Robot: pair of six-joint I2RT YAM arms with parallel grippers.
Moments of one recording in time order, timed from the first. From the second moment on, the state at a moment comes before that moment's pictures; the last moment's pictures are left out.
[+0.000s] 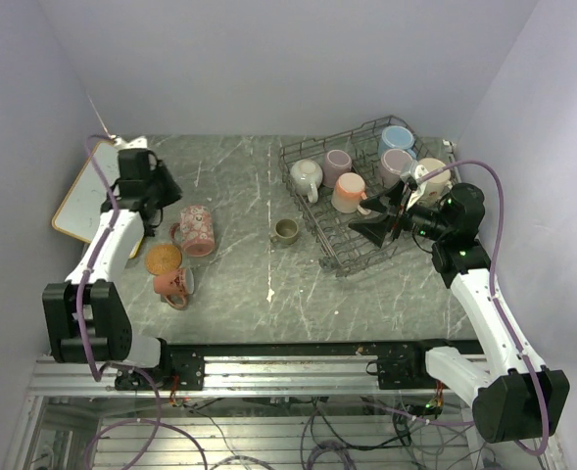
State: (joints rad) left arm -0.04 1.43 1.09 -0.27 0.06 -0.38; right arm 0.09 0.98 0.81 0.06 -1.03 0.00
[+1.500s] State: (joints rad) left arm 0.07 1.80 1.20 -0.50 -0.03 -0.19; right arm 0.09 0.99 0.79 0.10 -1.06 0.03
